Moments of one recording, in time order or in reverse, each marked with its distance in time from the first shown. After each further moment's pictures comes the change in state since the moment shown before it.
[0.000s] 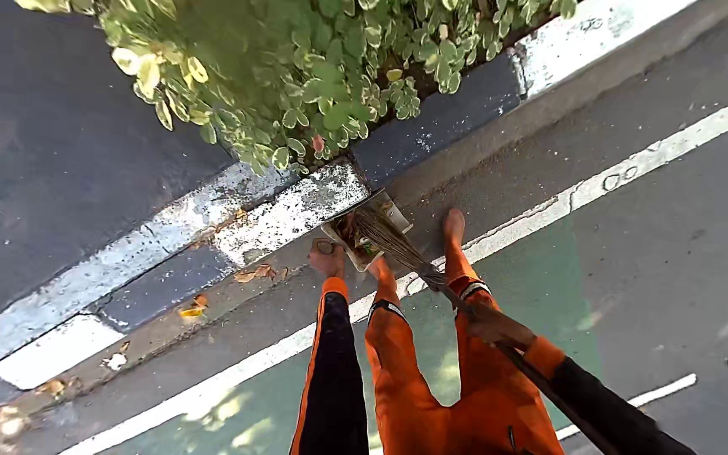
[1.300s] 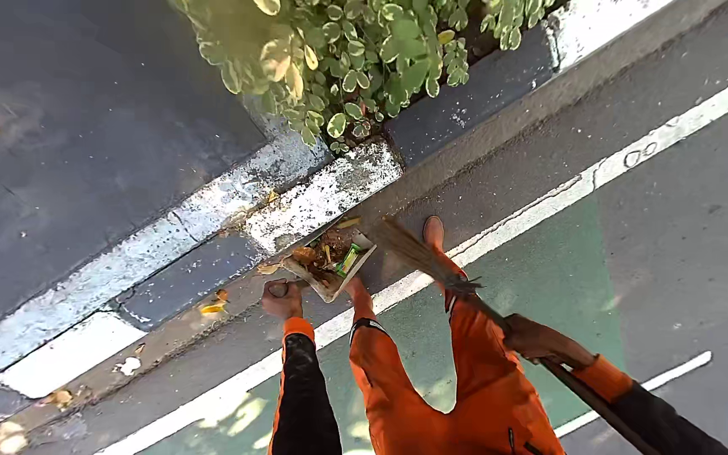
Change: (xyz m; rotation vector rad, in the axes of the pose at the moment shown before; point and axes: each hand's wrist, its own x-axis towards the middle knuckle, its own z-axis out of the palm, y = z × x) left_hand 0.070 -0.251 -0.150 0.015 0.219 -0.034; right_hand -0.018 -0.038 0.135 0.233 -0.005 0.077
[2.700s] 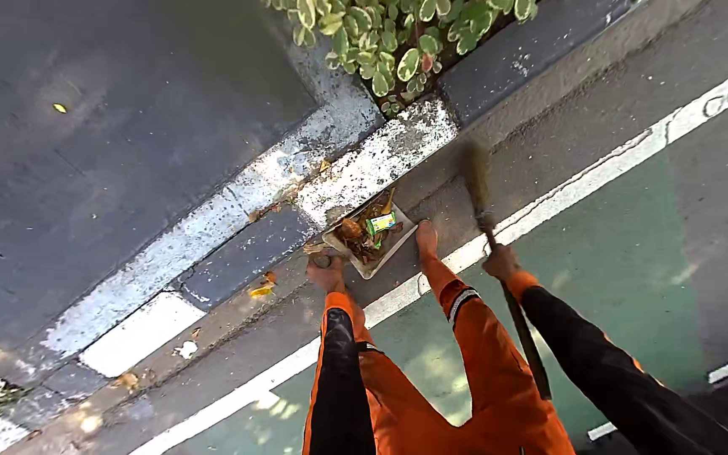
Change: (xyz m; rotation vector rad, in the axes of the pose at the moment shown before) left_hand 0.065 -0.088 -0.022 0.001 -0.109 0.074; right_hand 0.138 -0.155 0.154 -0.197 0.474 -0.044
